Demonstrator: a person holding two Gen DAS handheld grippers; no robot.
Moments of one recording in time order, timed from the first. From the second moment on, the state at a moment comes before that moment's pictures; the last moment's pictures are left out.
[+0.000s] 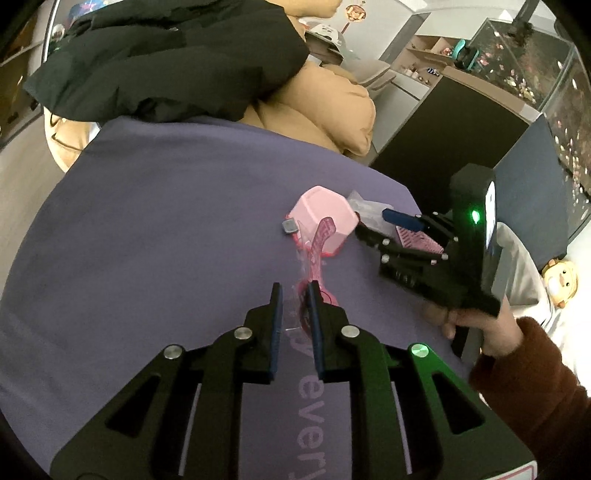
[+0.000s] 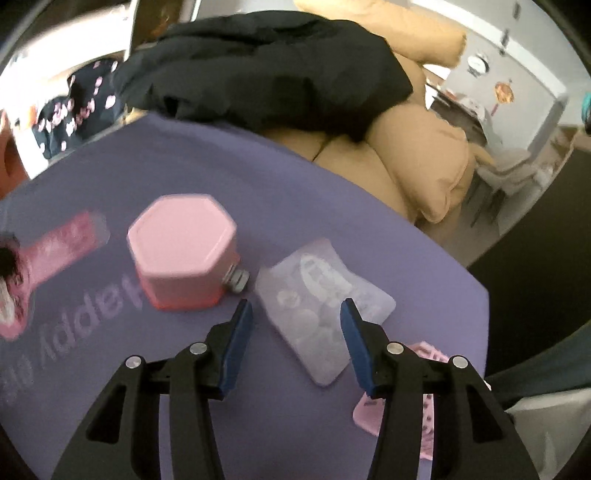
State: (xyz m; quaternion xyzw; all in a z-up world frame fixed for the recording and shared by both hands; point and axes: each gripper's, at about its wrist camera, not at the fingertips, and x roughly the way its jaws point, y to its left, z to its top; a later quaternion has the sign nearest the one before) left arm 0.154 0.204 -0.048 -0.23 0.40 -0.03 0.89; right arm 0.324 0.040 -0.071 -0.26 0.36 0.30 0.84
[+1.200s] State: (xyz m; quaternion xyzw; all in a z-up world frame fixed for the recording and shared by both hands) left arm 0.157 0.032 0.096 -0.13 0.29 -0.14 0.94; right arm 0.178 -0.217 0.145 -0.12 0.20 0.25 0.94
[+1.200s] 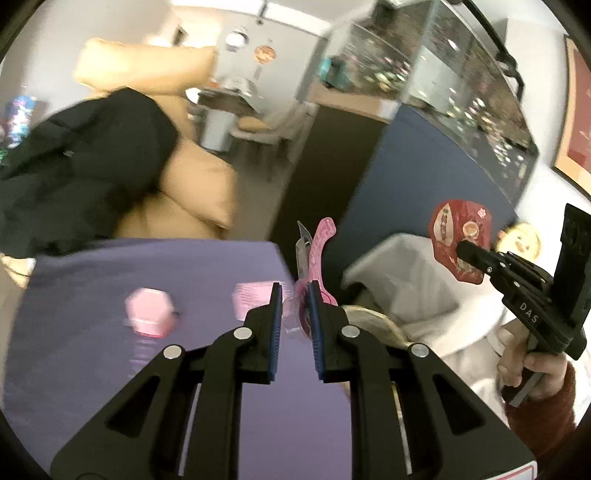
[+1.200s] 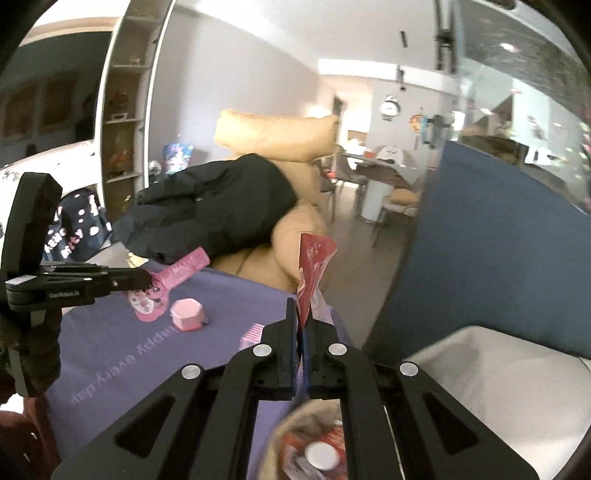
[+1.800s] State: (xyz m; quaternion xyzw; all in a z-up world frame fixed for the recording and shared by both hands) left arm 0.233 -0.112 0.000 -0.16 0.42 -0.25 0.86; right arm 0.200 -0.311 0.076 -0.07 0.28 0.20 0.94
